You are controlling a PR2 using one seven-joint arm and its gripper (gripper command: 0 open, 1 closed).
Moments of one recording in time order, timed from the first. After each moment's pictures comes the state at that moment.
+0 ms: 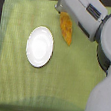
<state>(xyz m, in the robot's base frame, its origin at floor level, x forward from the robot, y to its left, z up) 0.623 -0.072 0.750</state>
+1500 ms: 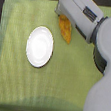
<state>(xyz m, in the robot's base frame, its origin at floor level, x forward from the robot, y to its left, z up) 0.621 -0.063 0.722</state>
